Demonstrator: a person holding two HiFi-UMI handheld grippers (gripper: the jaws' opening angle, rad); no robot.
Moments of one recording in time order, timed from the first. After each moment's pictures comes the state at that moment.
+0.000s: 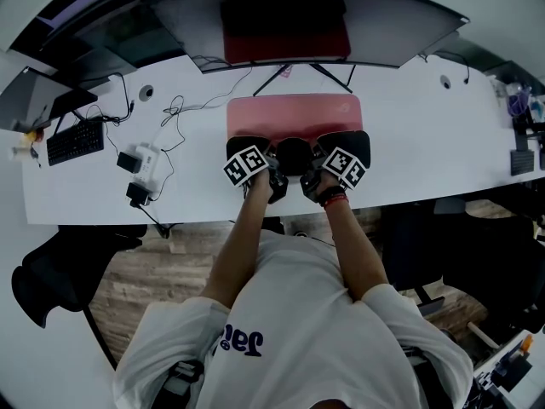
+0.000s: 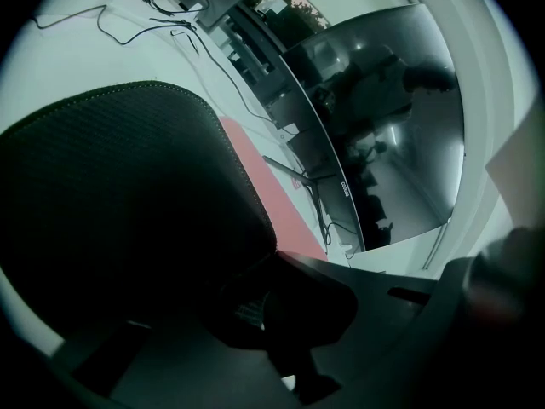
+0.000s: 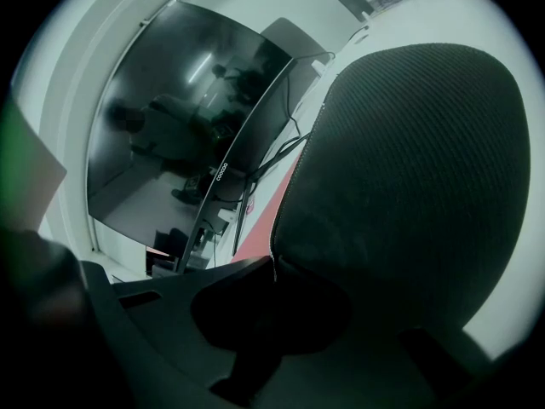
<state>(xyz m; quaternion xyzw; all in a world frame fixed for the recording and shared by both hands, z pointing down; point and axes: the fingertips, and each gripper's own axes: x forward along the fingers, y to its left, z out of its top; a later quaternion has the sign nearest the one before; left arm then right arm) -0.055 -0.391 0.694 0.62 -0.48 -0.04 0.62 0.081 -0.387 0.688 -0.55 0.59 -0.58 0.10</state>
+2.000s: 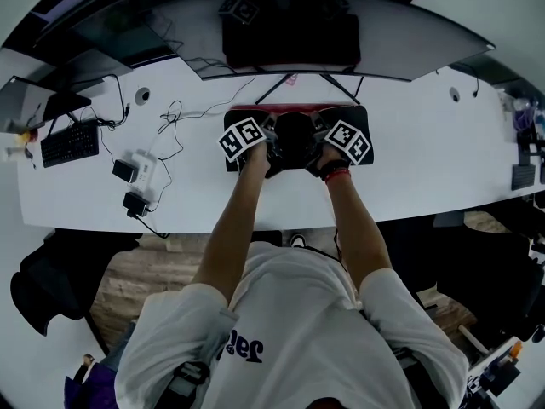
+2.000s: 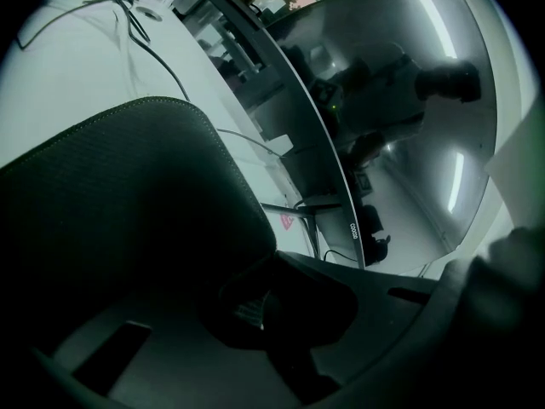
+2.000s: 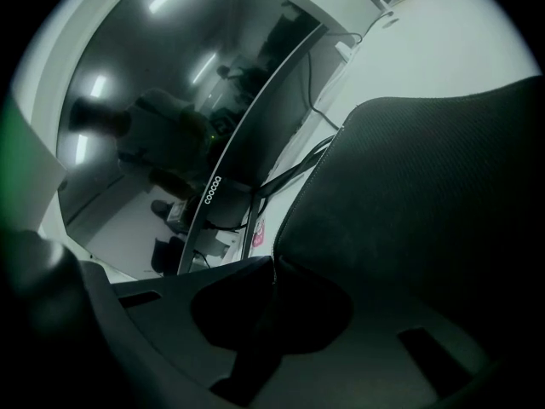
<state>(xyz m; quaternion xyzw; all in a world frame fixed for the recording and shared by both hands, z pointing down) -0.061 -0.521 0.692 0.64 -0.47 -0.06 0.61 0.078 -0.521 0.691 -0.54 0.60 -0.58 0.11</state>
